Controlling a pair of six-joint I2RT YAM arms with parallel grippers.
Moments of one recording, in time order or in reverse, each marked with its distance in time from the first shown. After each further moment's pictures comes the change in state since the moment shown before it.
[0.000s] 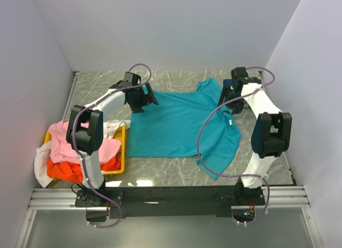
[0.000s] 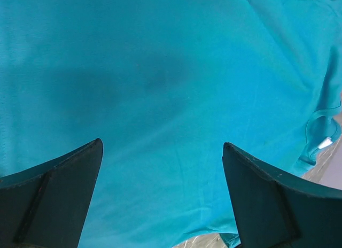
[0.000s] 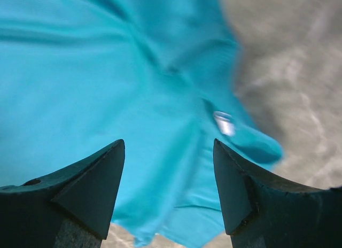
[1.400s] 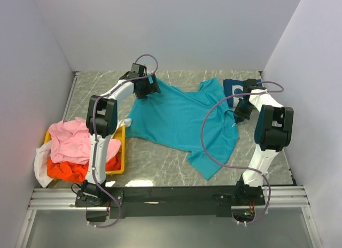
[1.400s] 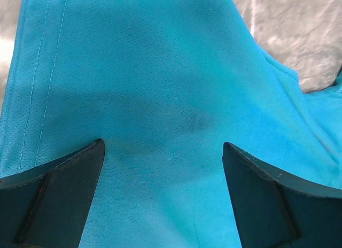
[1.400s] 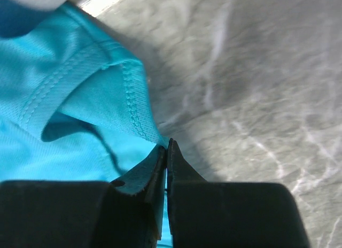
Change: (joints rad) left arm 0.021 0.416 0.463 0.027 -0.054 0.137; right arm -0.183 0.095 -0.155 0.108 0.050 -0.005
